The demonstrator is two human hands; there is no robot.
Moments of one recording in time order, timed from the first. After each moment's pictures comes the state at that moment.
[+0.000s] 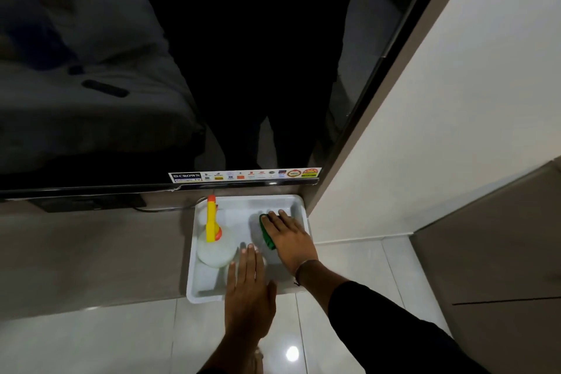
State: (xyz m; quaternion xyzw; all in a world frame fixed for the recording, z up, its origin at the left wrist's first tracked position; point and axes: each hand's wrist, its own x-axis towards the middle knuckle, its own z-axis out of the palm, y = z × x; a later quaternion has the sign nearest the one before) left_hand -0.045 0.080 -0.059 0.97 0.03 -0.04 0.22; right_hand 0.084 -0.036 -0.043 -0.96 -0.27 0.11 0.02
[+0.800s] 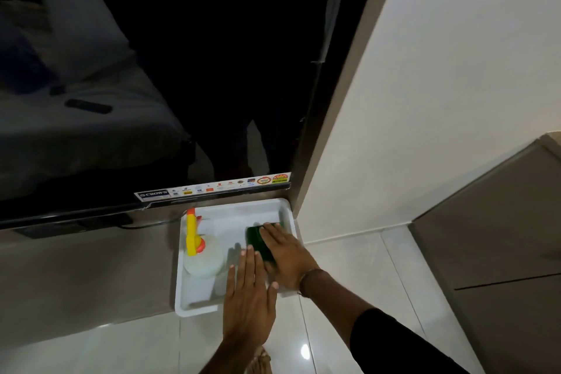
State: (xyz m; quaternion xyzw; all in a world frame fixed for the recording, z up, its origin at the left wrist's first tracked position) left_hand -0.036 0.061 -0.048 0.99 0.01 -0.01 0.14; right_hand 0.061 -0.064 -0.025 -0.94 -0.23 0.17 0.18
